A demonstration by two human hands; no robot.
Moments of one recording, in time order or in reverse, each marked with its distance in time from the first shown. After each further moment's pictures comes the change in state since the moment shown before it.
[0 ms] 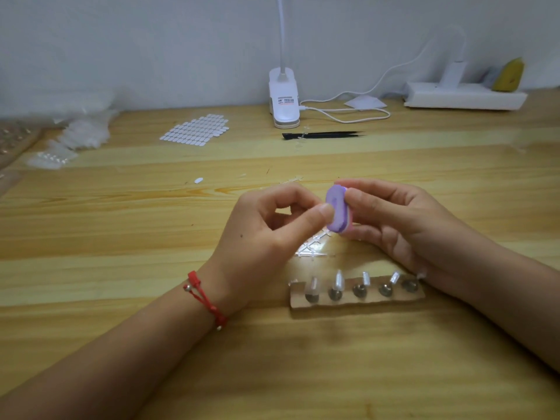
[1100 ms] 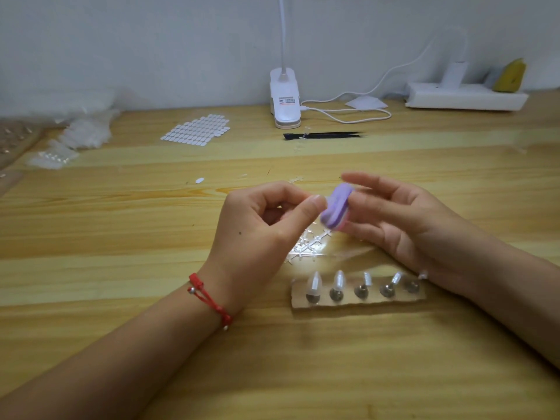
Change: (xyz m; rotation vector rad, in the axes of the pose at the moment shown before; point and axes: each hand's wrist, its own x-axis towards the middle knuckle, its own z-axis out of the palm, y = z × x) left_hand 0.001 -0.003 0.001 0.059 0.154 -0.016; right_hand 0.002 -0.002 -0.005 0.127 0.008 0.036
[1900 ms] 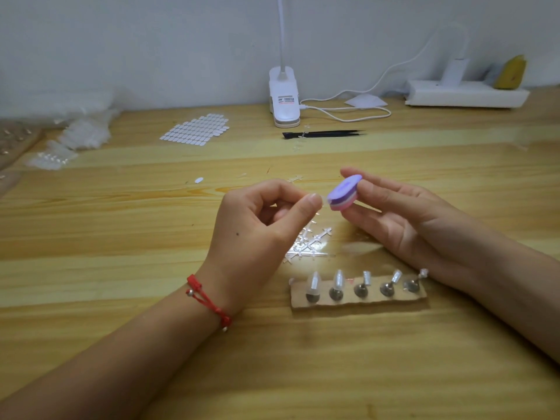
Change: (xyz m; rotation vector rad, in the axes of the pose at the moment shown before) left_hand 0.000 -0.003 -0.001 -0.006 0.037 -0.004; right_hand 0.003 -0.003 -0.006 0.130 -0.006 0.064
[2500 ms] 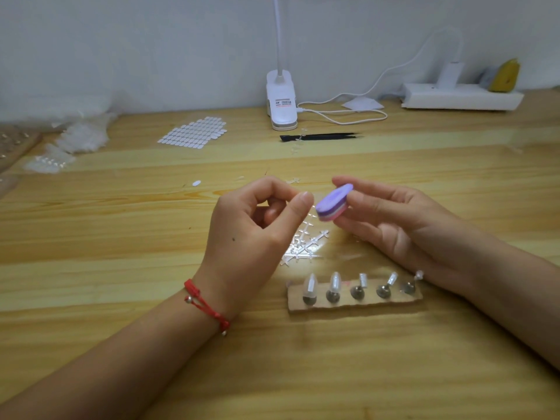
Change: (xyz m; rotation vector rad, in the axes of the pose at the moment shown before) left_hand 0.000 0.000 0.000 0.040 0.027 0.073; right_hand -0.001 0.001 0.001 -0.069 -0.013 -0.008
